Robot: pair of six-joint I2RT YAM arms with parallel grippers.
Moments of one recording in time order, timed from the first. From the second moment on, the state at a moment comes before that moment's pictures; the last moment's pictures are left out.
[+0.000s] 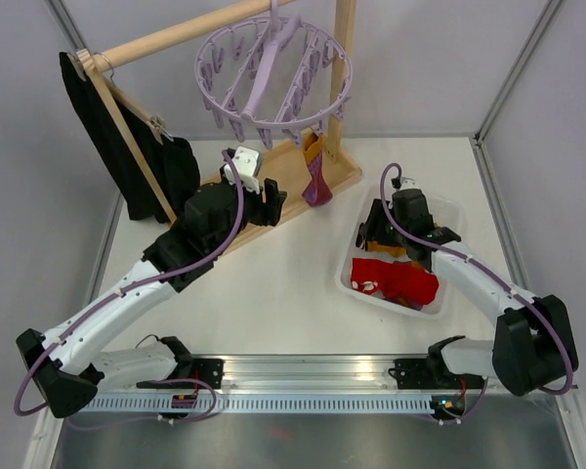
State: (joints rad) left arm -0.79 1.08 1.13 -0.21 -0.32 -0.14; right arm 0.34 1.28 0.81 -0.23 0.01 0.49
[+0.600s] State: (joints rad) left arm -0.79 1.08 1.12 -0.22 -0.31 -0.14; right arm 0.37 1.41 0.80 -0.15 0.06 0.50
